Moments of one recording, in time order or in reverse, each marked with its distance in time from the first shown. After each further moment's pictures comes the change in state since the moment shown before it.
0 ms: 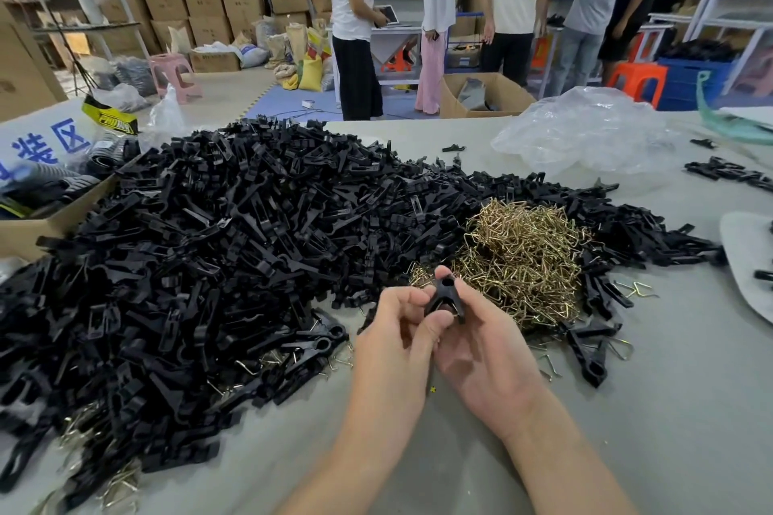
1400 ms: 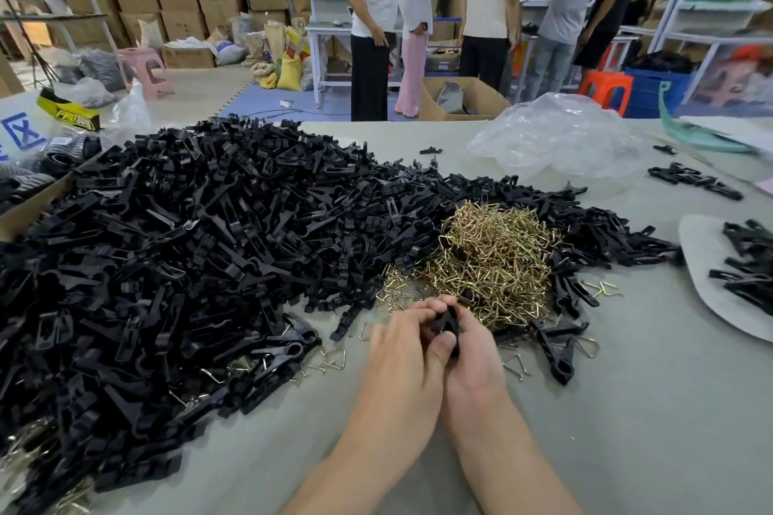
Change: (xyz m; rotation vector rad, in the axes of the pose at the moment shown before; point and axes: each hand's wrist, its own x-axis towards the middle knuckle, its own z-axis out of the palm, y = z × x) left_hand -0.006 -0.009 0.023 0.295 -0.219 0.102; right_hand 0.008 0.007 0.000 0.449 0.178 -0.060
